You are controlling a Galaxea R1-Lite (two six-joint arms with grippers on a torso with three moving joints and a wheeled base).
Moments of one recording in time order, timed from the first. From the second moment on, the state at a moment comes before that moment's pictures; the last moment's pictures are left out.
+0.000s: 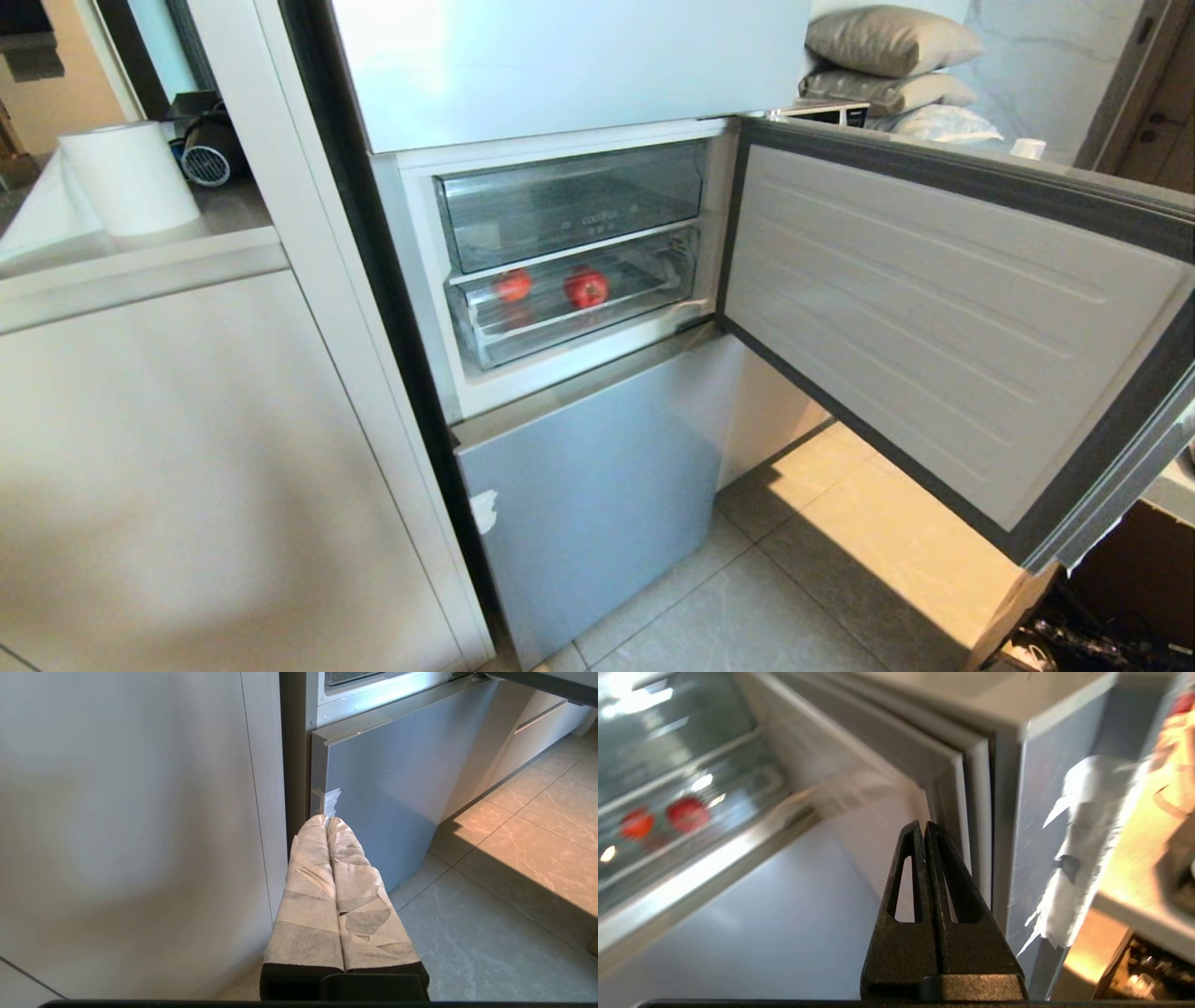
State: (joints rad) left arm 0.00 0.00 0.00 -0.01 0.00 0.00; right arm -0.16 1.15 -0.70 -0.49 0.02 0.23
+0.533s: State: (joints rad) left arm 0.00 0.00 0.00 -0.01 0.00 0.00; right arm -0.09 1.27 -0.80 -0.52 0.10 0.24
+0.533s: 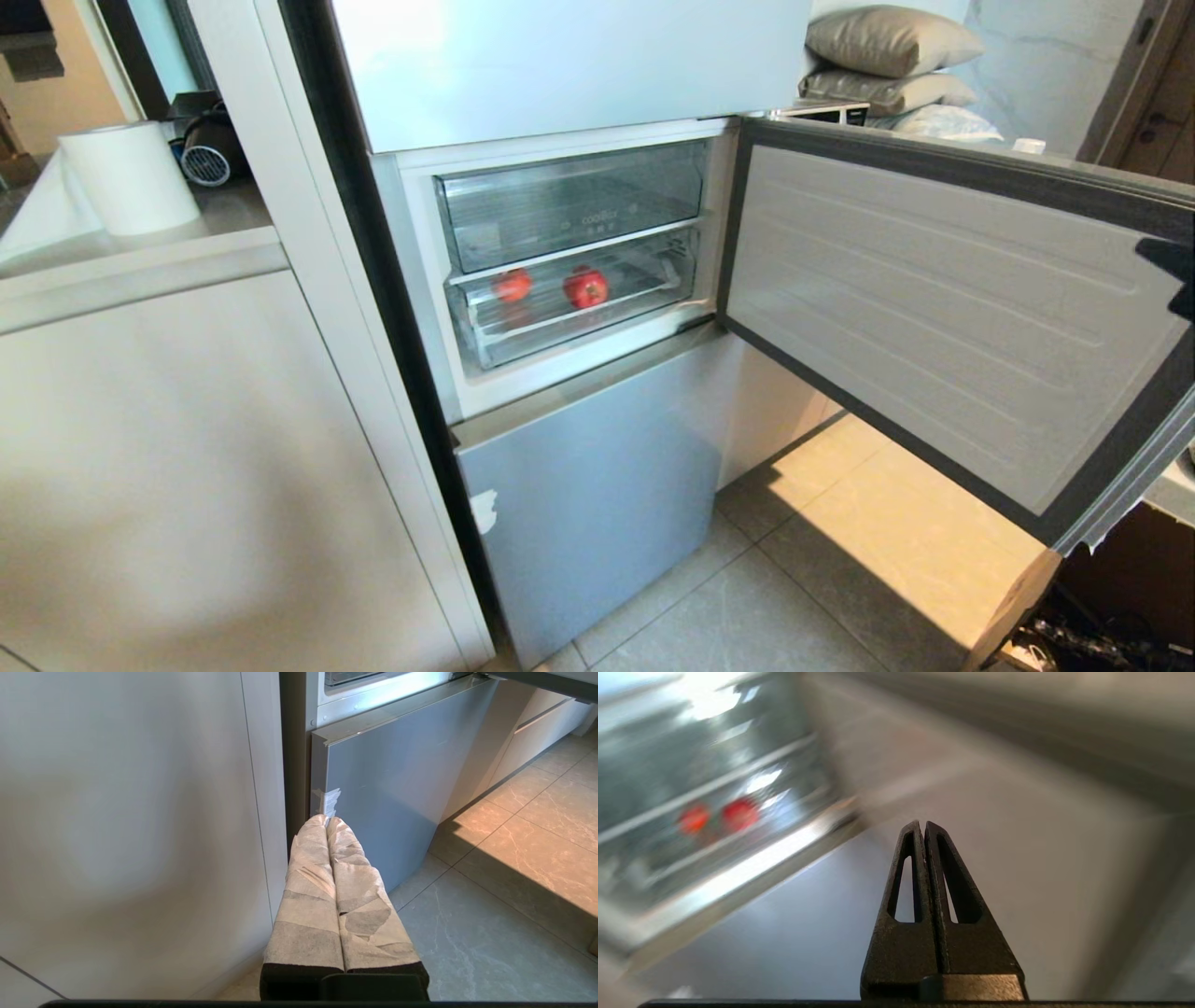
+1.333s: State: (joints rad) left arm 0.00 0.00 0.00 -0.01 0.00 0.00; right arm -0.03 0.67 -0.05 -0.43 0.10 0.07
